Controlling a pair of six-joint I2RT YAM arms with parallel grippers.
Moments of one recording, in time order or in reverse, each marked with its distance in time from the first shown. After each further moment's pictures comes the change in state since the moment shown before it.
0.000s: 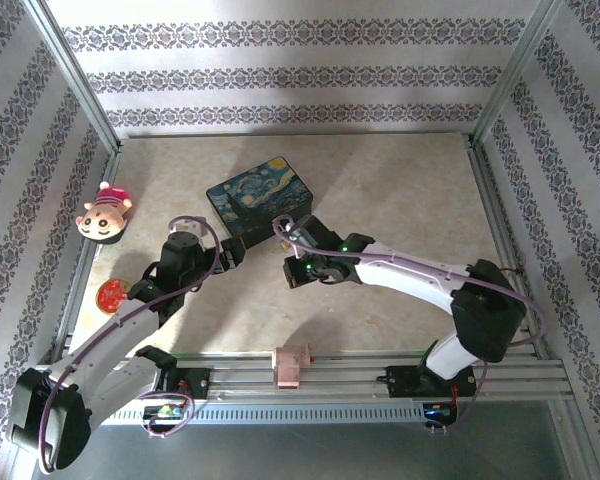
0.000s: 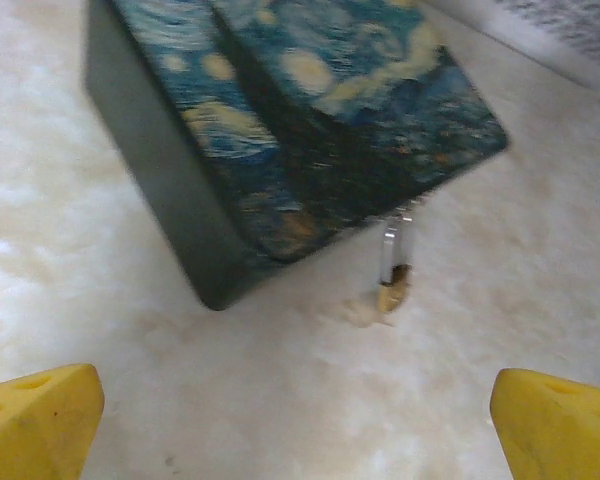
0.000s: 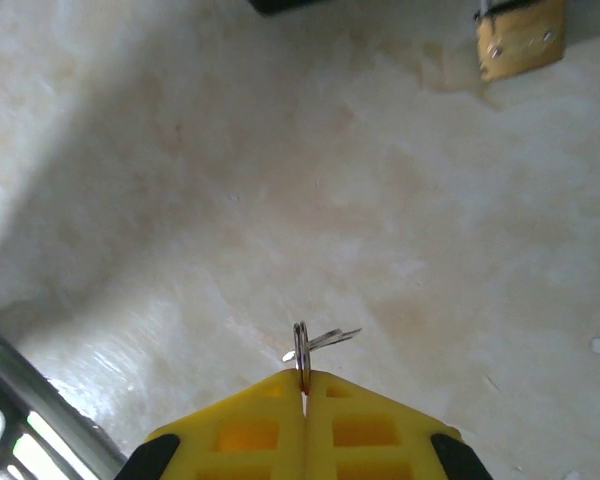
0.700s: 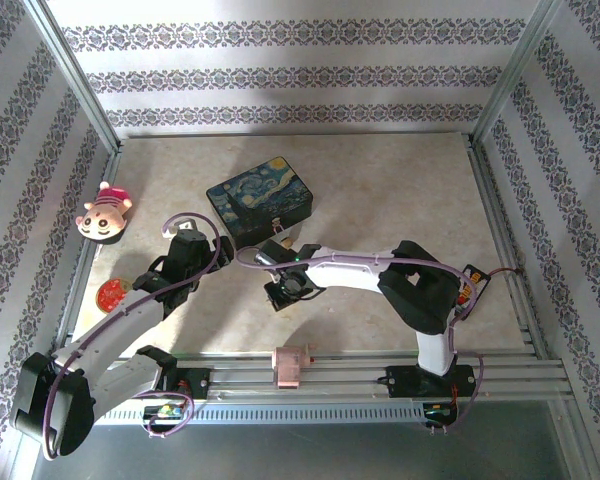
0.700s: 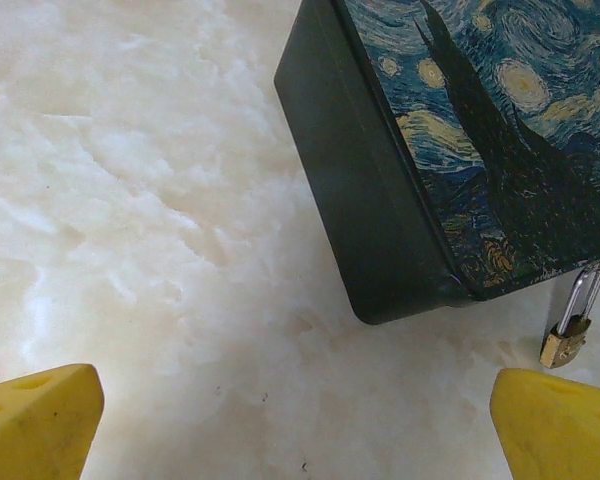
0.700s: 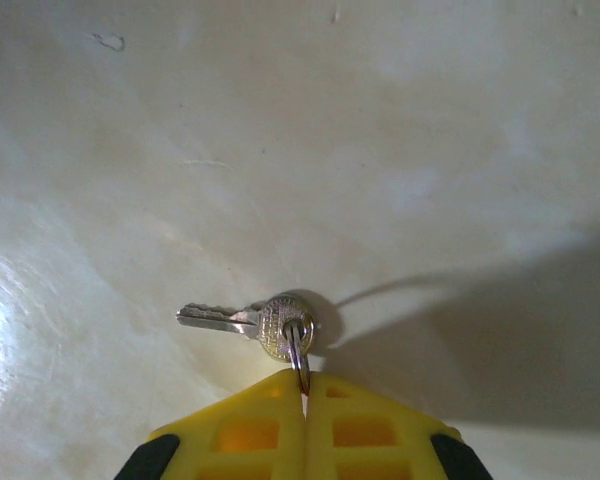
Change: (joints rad) left arm -0.004 0.085 0.053 -0.160 -0.287 -0.089; right arm 0.134 0.375 0.146 -0.097 0.069 -0.030
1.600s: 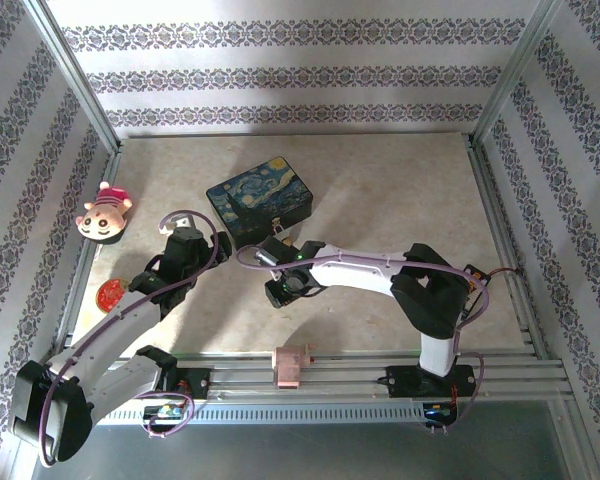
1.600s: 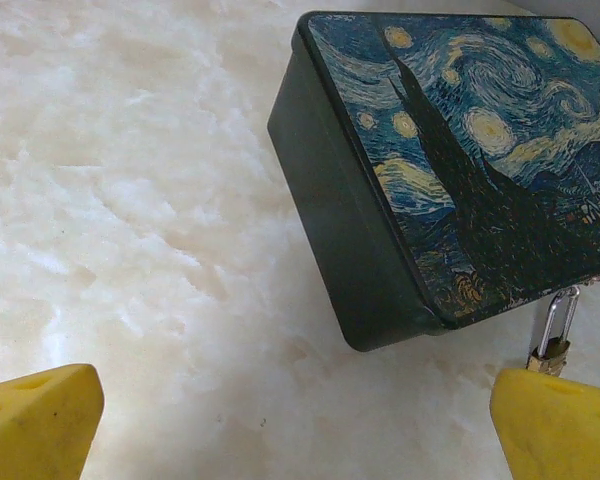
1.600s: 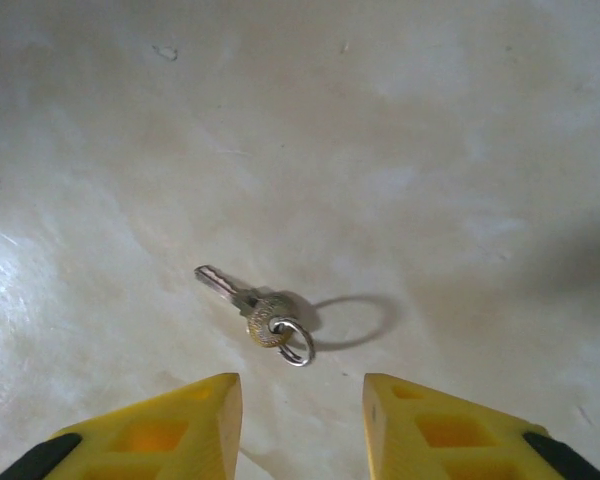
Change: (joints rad) left arm -0.003 -0.035 0.023 -0.007 -0.035 0.034; right arm 0.008 -0.053 0.024 -0.066 0.027 -0.056
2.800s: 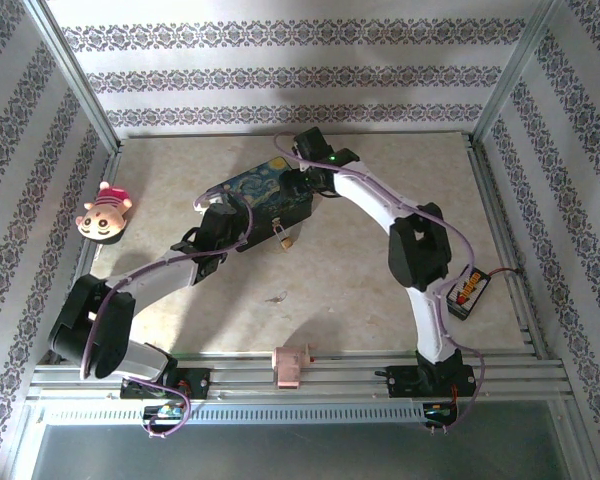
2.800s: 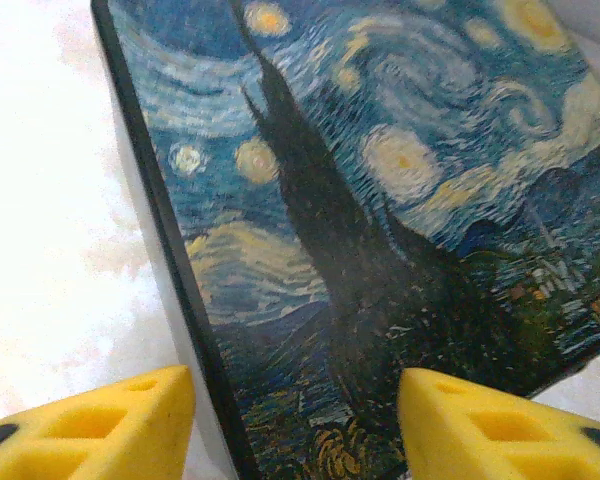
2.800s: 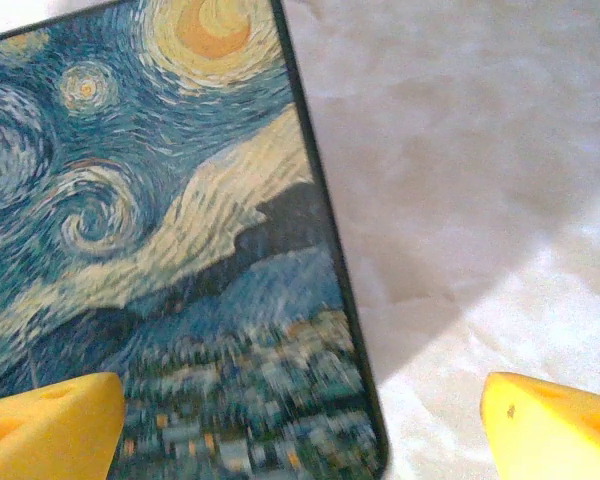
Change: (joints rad) left arm -0.052 0.461 0.175 0.291 0.023 -0.040; right arm -0.471 0.278 0.663 -0.076 0.107 -0.188
